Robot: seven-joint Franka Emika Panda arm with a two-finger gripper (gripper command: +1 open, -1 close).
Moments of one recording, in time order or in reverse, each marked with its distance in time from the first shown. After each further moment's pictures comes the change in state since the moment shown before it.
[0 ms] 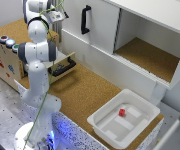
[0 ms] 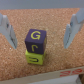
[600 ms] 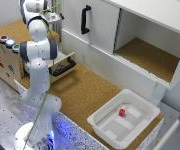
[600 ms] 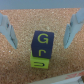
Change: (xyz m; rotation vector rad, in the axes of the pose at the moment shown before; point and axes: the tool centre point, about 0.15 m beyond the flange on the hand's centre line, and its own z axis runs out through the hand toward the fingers) arm 0.017 -0.013 0.012 -0.077 -0.067 0.081
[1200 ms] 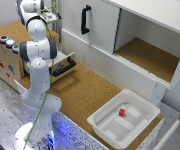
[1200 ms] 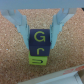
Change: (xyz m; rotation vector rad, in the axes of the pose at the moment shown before) arm -0.007 0.006 -0.004 -0.027 -0.030 0.050
